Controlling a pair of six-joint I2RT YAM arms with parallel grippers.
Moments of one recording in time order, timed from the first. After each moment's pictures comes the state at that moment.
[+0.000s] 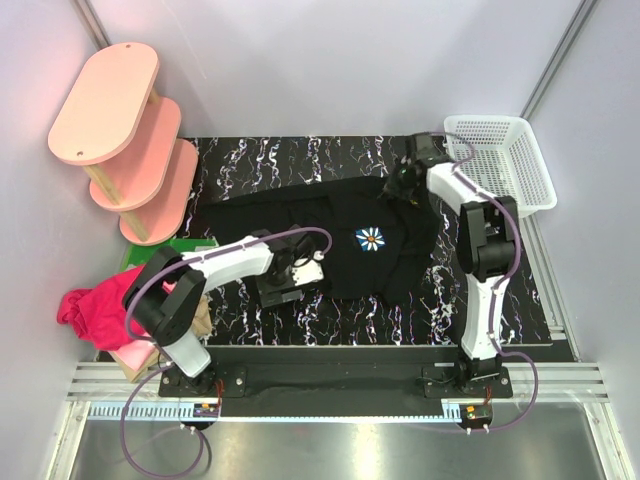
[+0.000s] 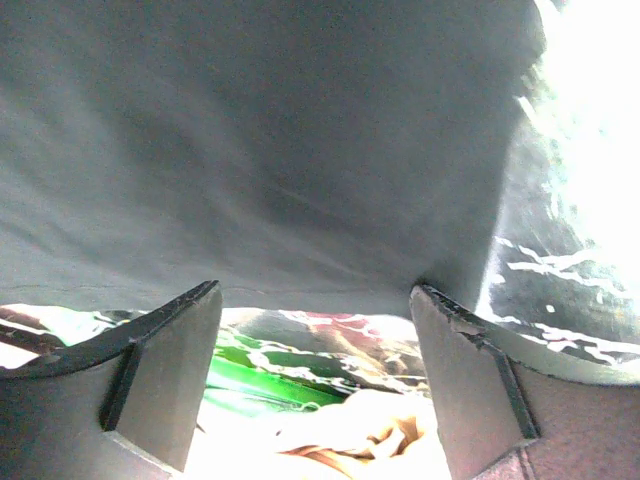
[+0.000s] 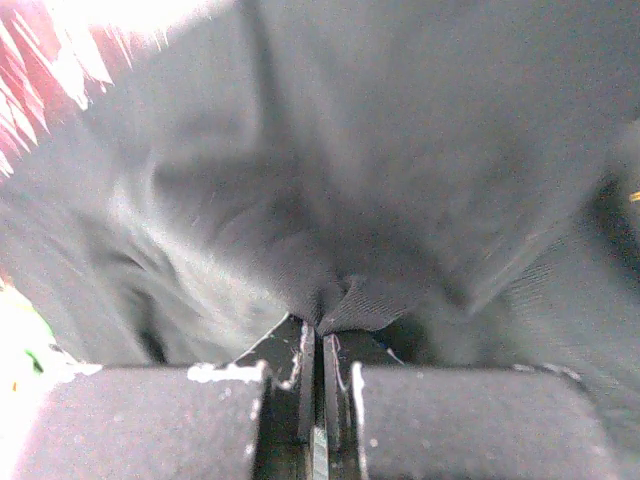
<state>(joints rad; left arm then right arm) -0.71 1.66 1.00 -0.82 -0.18 0.57 0.23 2.14 1.66 -0.48 -0.25 0.62</state>
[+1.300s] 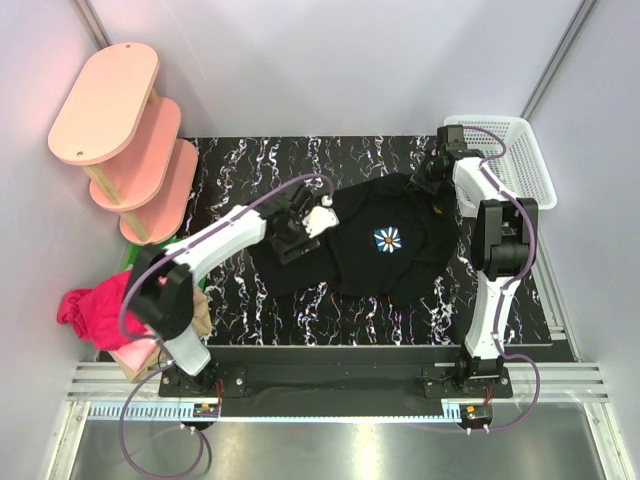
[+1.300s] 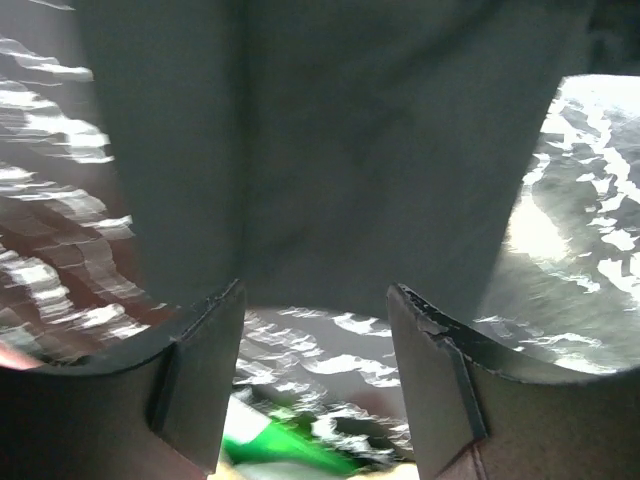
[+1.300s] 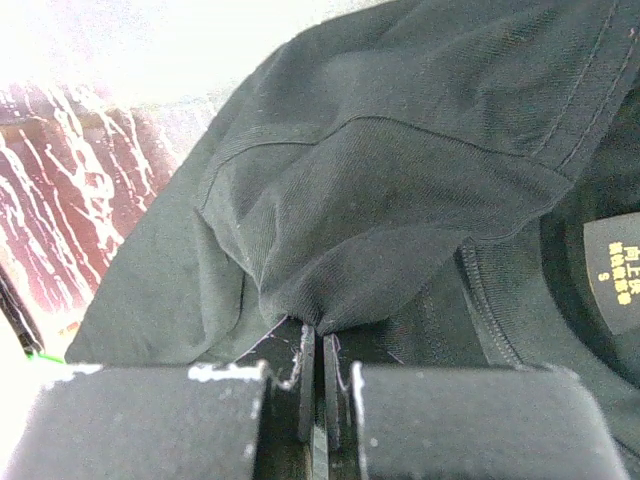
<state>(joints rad) -0.61 1.64 1.30 -0.79 0.02 0.56 0.06 2.13 1.73 -0.54 -0.25 0.61</state>
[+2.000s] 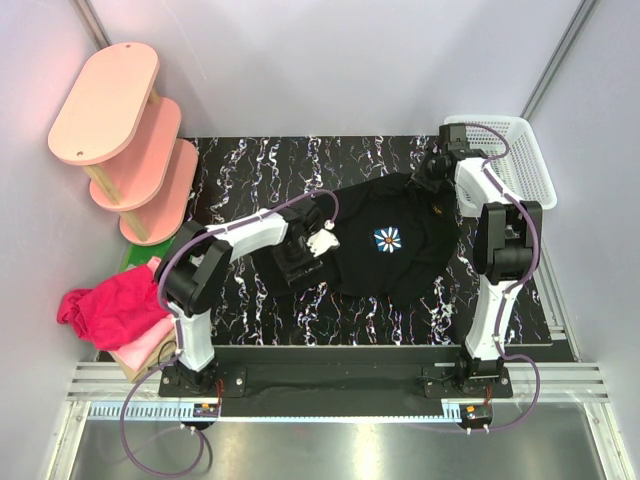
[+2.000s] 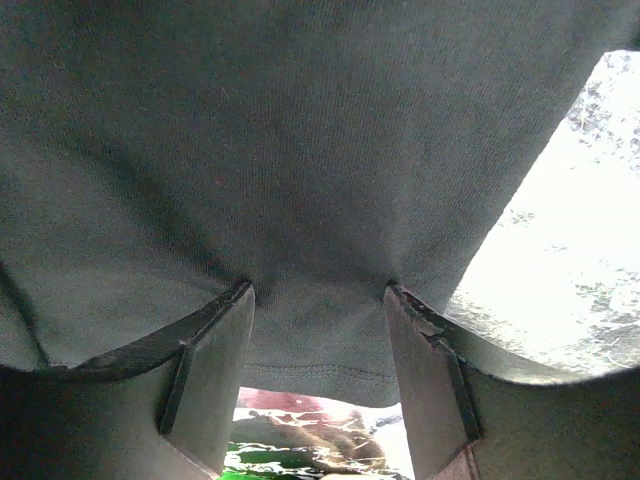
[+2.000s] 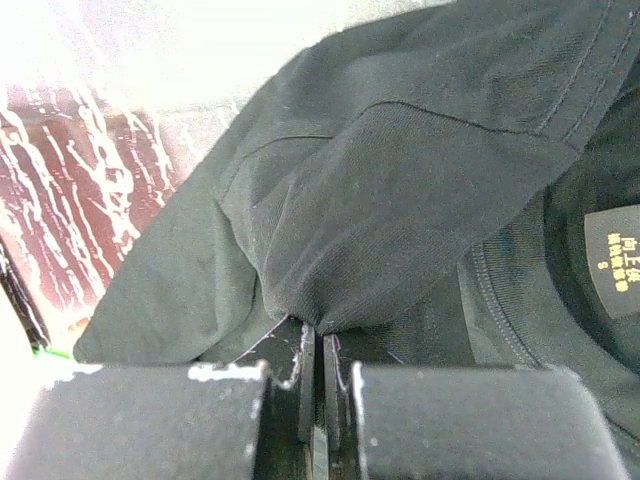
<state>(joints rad) -0.62 1.90 1.28 -0.83 0.08 0.45 0.06 2.08 1.70 -0.52 -0.25 0.60</state>
